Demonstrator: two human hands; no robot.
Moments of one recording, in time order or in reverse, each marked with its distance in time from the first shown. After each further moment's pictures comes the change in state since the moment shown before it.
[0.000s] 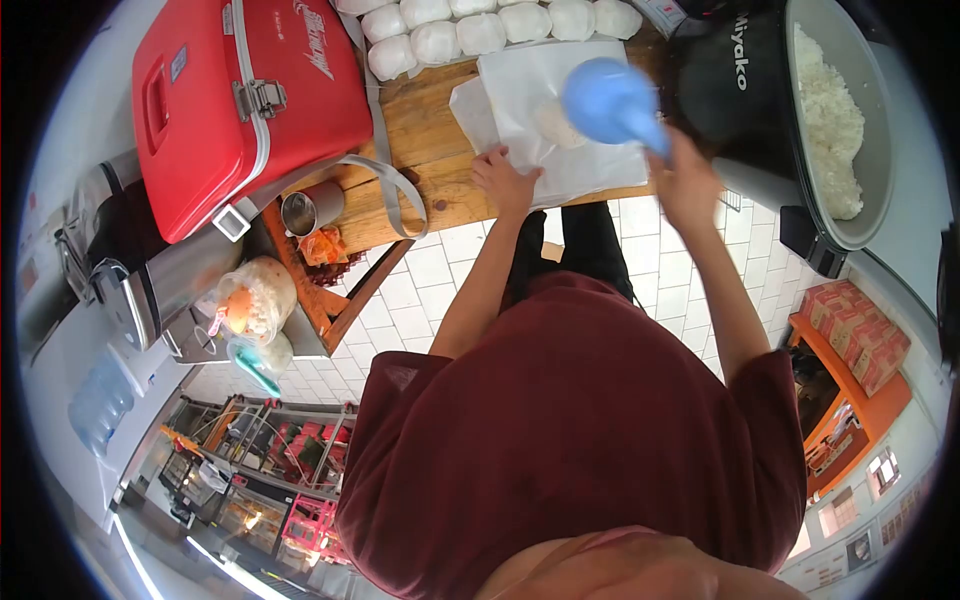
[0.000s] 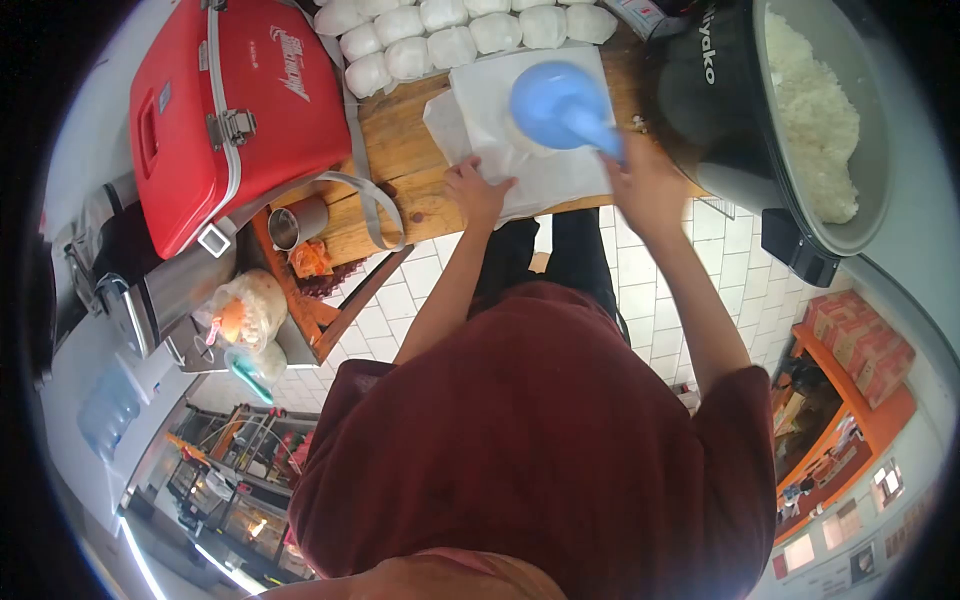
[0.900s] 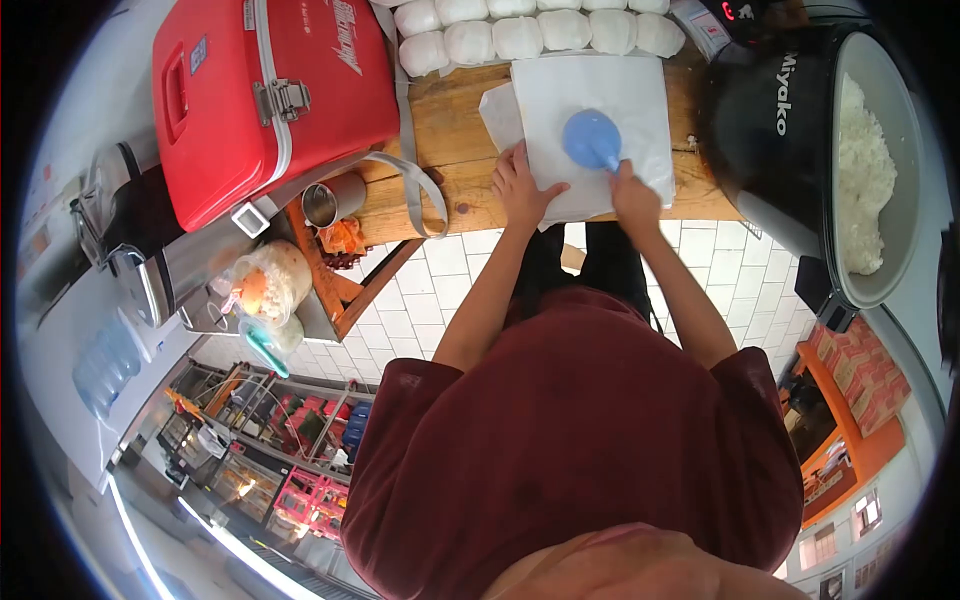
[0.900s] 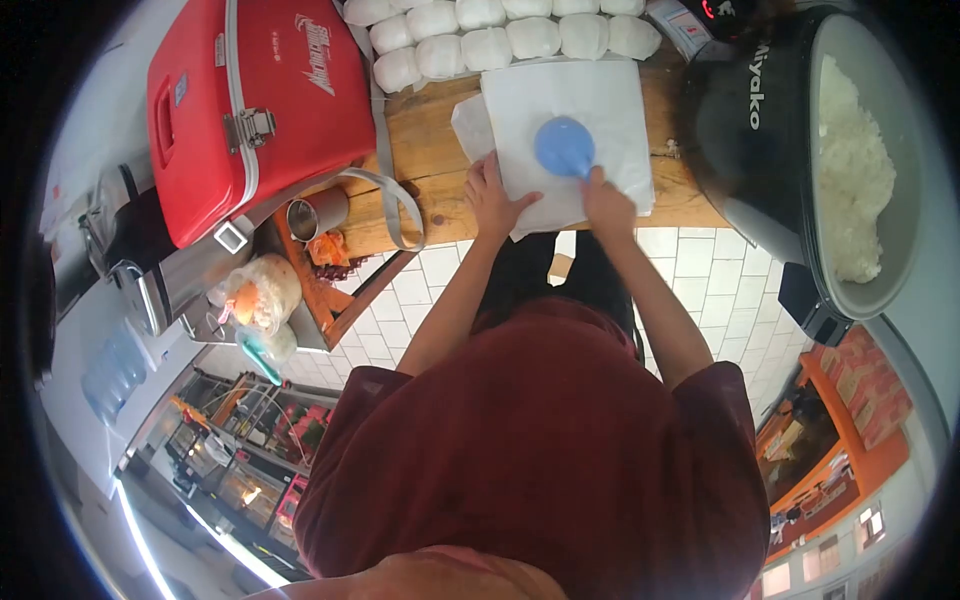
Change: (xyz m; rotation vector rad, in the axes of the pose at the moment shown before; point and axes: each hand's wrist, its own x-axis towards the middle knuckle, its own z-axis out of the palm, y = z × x) left_hand 0.008 -0.016 -0.009 0.120 -0.065 0.163; right_hand -0.029 0.032 0.174 -0.204 -0.318 0.016
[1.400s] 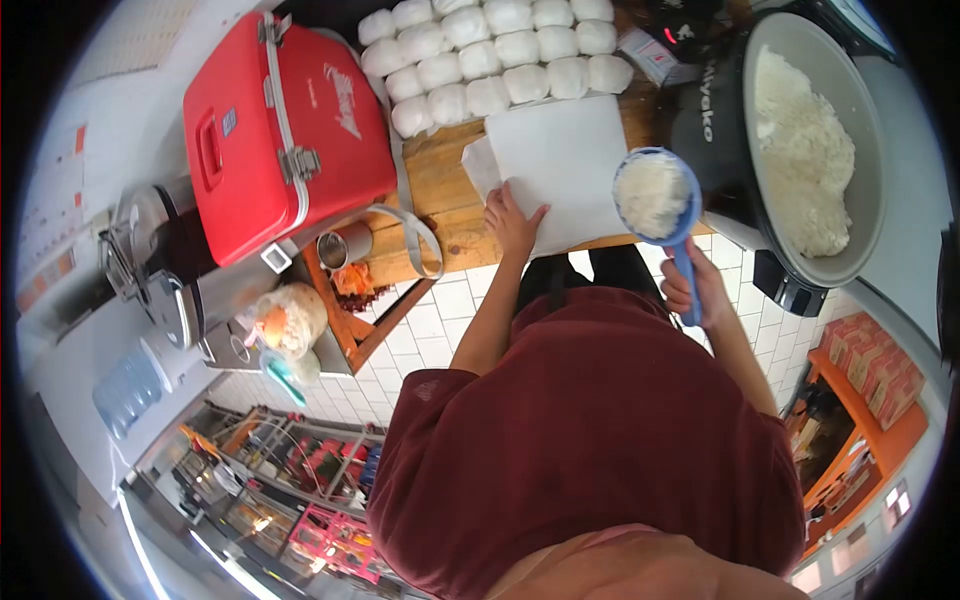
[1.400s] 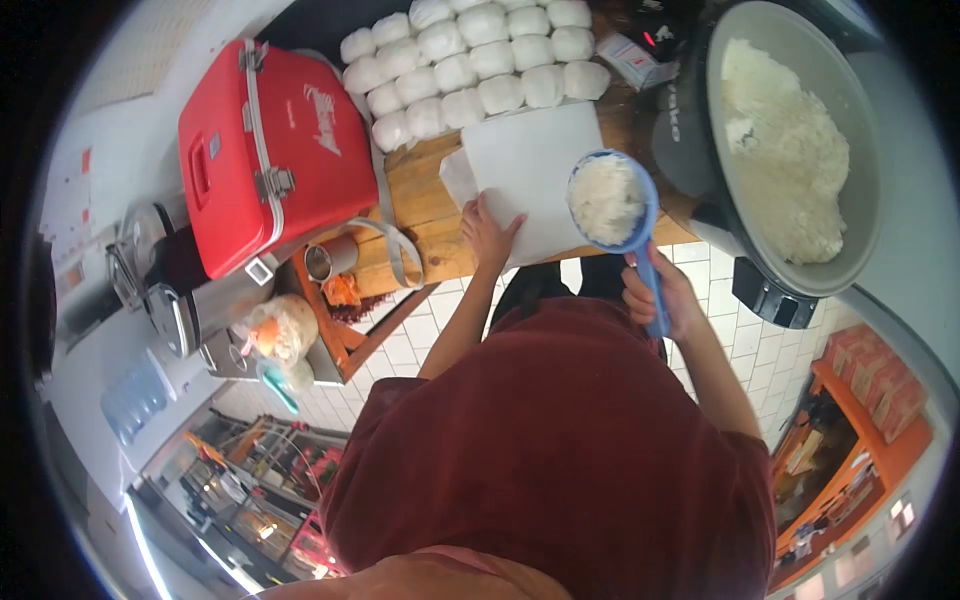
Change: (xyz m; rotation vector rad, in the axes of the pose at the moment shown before) left_hand 0.008 0.022 0.016 0.140 0.055 -0.073; right_hand -0.075 0.073 -0.214 2.317 -0.856 0.530
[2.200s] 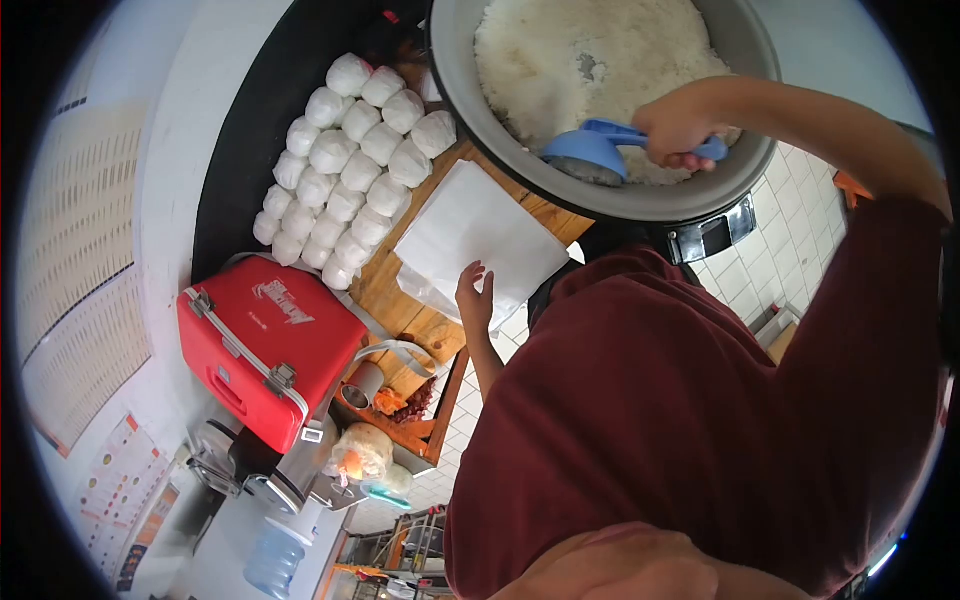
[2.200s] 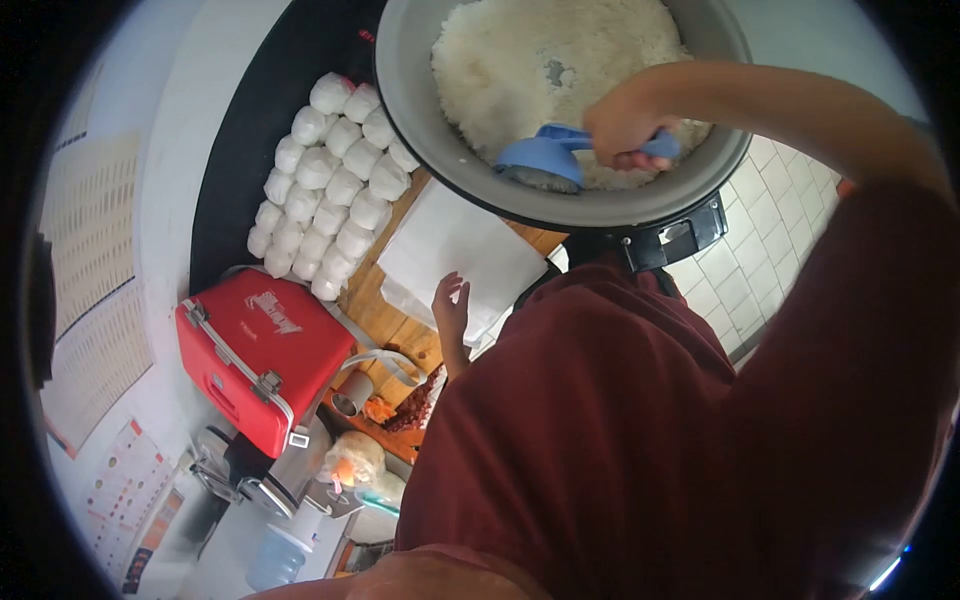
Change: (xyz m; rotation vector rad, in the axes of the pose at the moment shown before) left_hand 0.000 0.051 -0.018 -0.406 -0.553 0.212; right_hand -0.073 -0.231 0.021 -1.372 0.445 0.647
